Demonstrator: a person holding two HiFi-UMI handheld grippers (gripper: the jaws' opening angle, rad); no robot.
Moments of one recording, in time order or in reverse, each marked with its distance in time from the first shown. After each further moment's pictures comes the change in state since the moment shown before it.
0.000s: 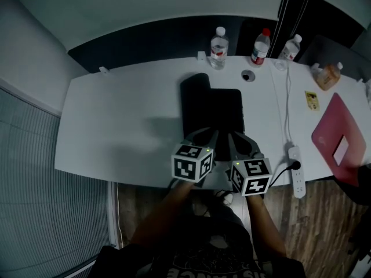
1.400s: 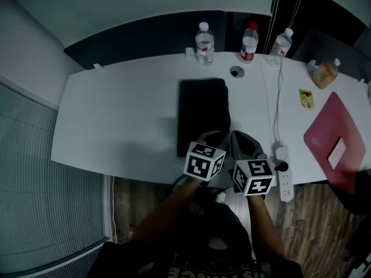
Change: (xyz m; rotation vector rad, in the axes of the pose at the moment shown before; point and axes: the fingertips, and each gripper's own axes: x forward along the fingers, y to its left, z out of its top) left arm 0.072 -0.084 -0.038 0.072 0.100 -0.033; right arm -0.035 -0.076 -0.015 0.038 -0.009 0.009
